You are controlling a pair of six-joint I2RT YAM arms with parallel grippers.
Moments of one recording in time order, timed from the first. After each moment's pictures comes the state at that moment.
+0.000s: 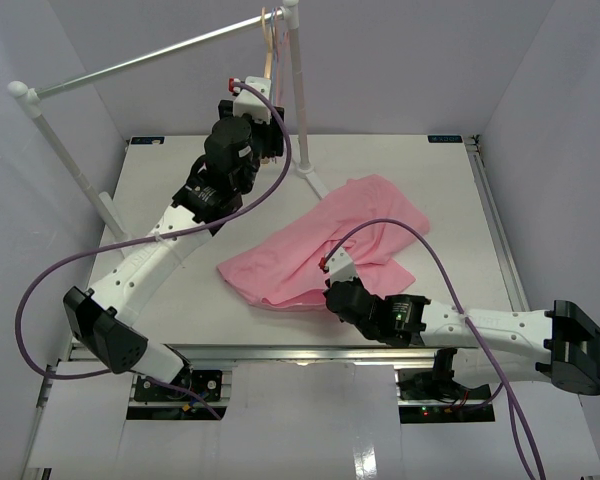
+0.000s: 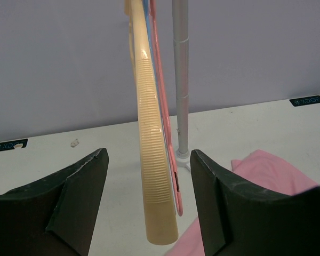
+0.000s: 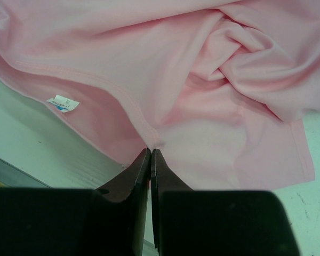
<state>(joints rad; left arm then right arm) -0.64 1.46 1.57 -0.10 -0.49 0.05 1.30 1.12 0.70 -0.34 0.64 0.36</state>
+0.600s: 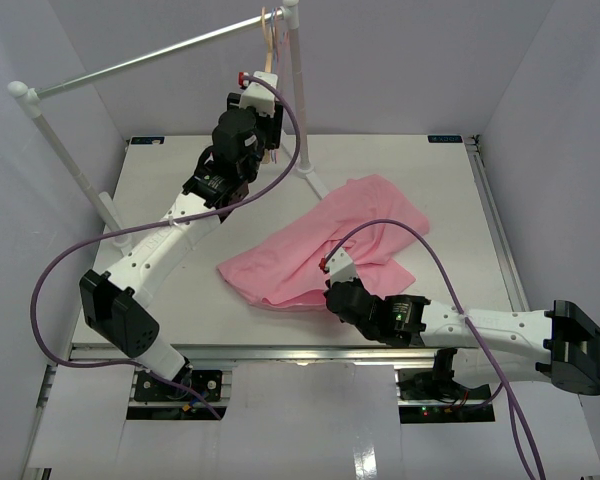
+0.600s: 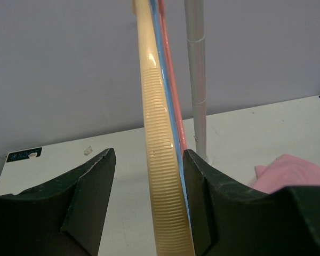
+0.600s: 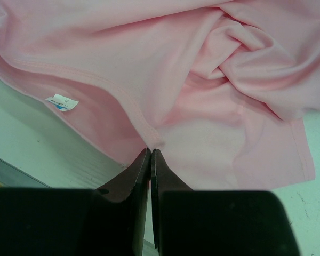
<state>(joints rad) -0.59 1.57 1.60 -0.04 -0.46 0.13 1.30 1.12 0.69 -0.34 0.63 0.36</state>
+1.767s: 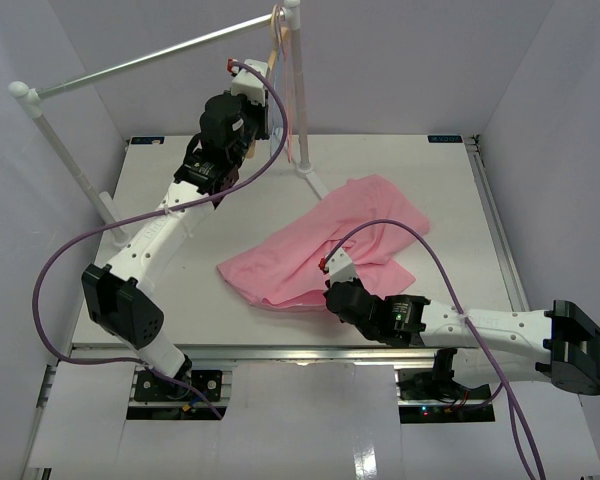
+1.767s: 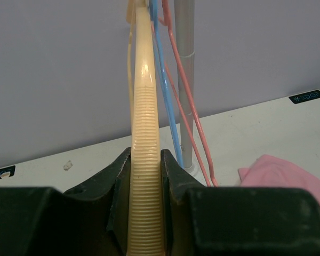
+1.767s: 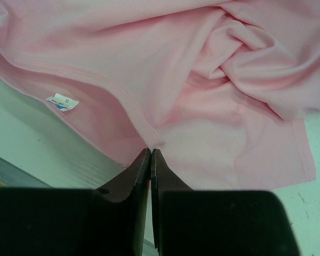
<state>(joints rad) -0.50 1.62 1.68 -0.07 -0.23 0.08 1.30 1.13 0.69 -0.34 0.63 0.36</state>
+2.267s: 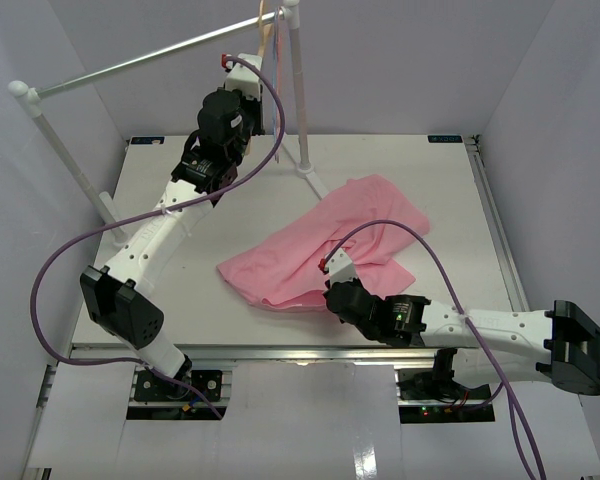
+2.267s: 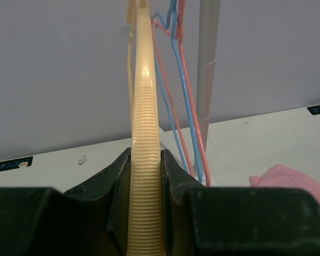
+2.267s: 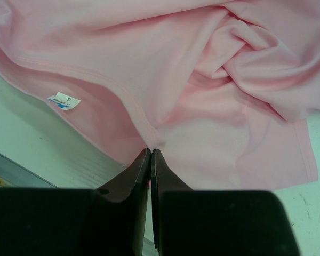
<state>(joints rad) -0.50 1.62 1.72 -0.10 -0.33 0.08 1.30 1.12 0.69 -0.34 0.62 0.35</state>
